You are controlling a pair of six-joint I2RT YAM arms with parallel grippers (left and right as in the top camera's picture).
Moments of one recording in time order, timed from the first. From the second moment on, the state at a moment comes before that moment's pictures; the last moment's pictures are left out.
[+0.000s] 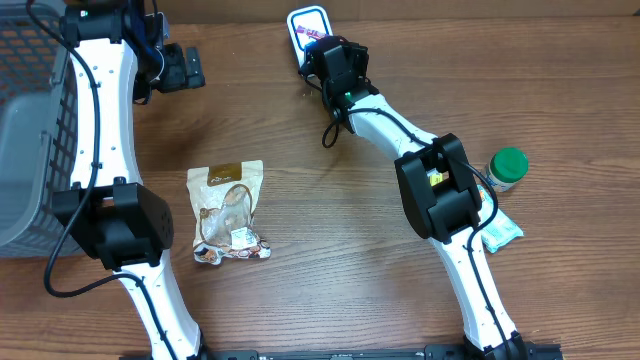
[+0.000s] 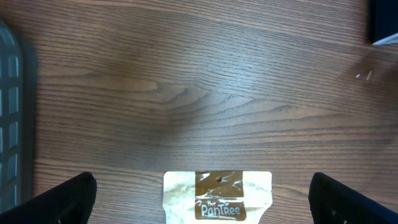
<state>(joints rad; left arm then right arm) 0.10 2.20 2.33 -1.40 0.07 -0.11 0.47 2.57 2.04 -0.09 0.70 -1.19</state>
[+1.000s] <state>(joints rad) 0.10 2.20 2.33 -1.40 0.07 -0.11 0.42 1.87 2.06 -1.36 0.27 -0.14</state>
